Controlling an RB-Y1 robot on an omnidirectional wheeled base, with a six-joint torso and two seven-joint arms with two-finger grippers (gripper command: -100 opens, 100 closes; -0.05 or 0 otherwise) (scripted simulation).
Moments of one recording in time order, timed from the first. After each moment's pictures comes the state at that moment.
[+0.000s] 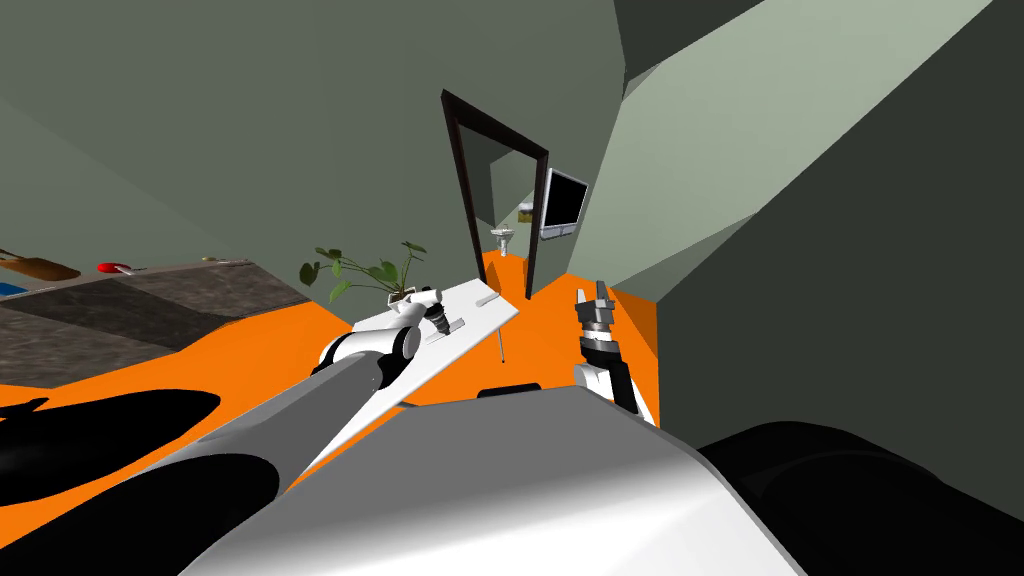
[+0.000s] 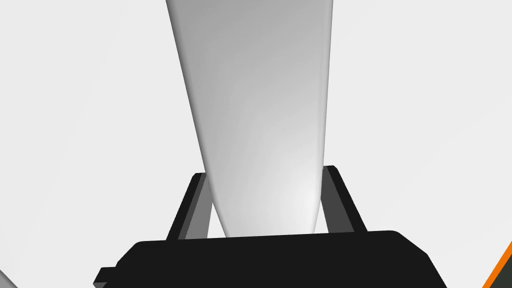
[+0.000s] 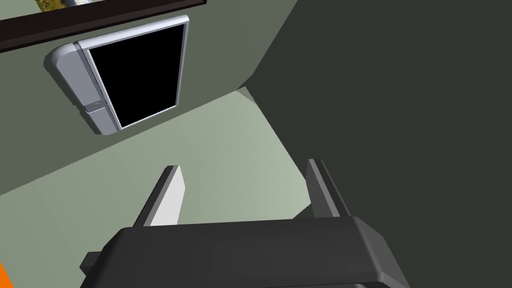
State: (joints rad) left arm -0.94 0.45 0.21 -0.47 0.23 1.46 0.40; right arm 0.55 0.01 -0.02 -2.33 -0.09 -0.39 -0.09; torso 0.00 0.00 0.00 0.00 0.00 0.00
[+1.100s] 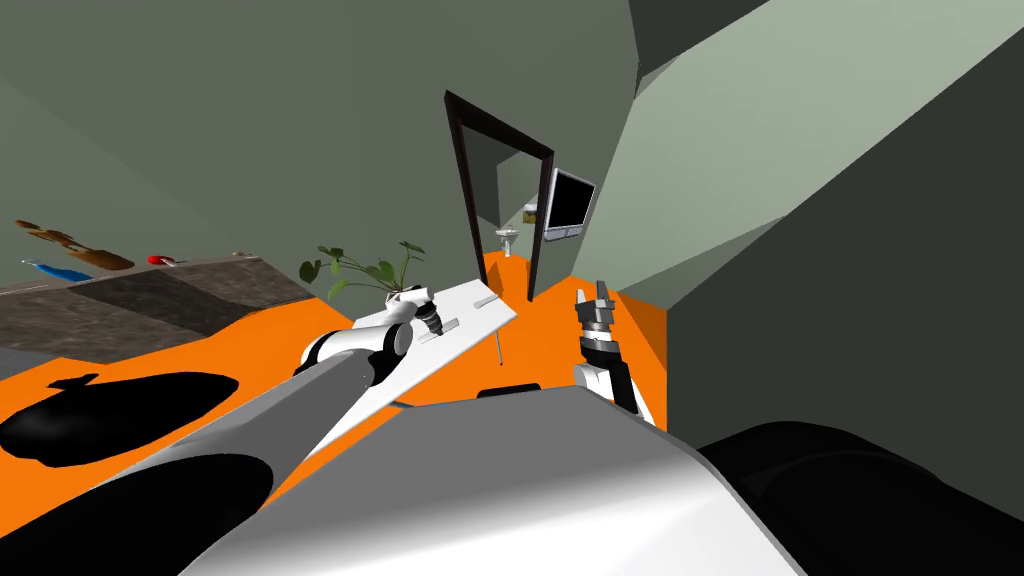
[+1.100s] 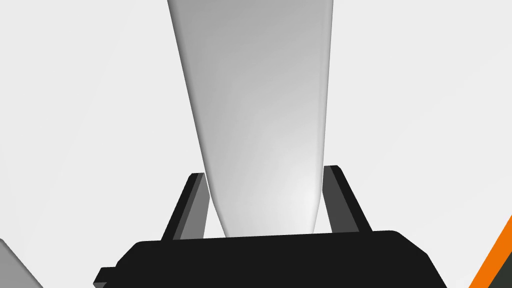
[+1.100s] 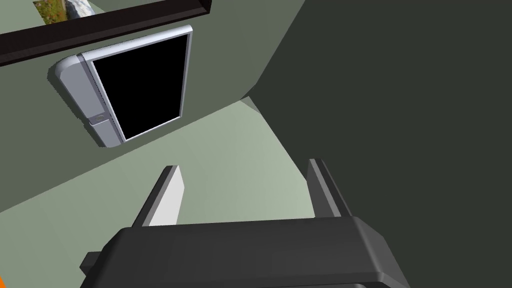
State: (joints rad) left arm -0.96 0.51 0.23 -0.42 0.24 1.46 0.30; right arm 0.55 0.01 -0.02 -2.33 -0.09 -0.39 -0.09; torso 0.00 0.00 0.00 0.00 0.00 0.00
